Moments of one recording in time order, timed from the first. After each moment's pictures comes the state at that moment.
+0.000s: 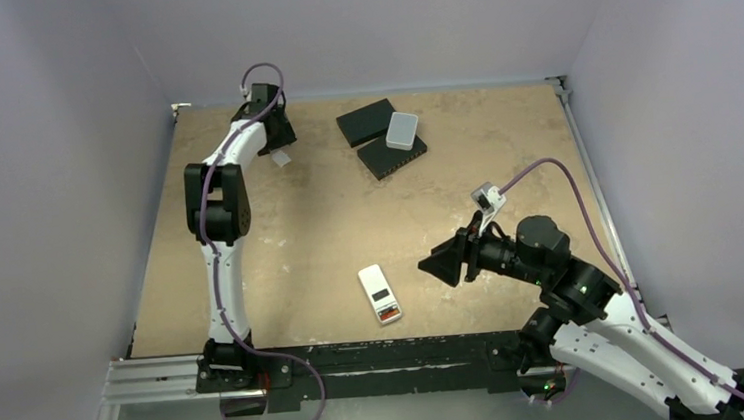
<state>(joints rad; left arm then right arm) -0.12 2.38 2.00 -0.51 -0.22 -0.44 0.75 0.54 0.63 -0.34 -0.25 0.54</state>
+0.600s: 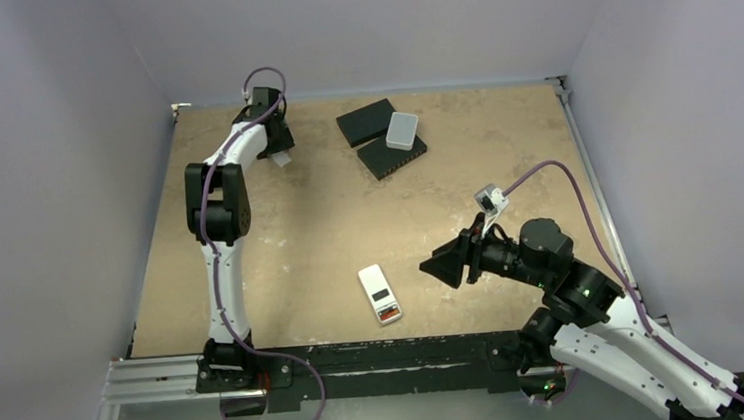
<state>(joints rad) -0.12 2.38 1.96 -0.51 -0.24 -0.40 0.75 0.51 0.62 -0.34 -0.26 0.57</state>
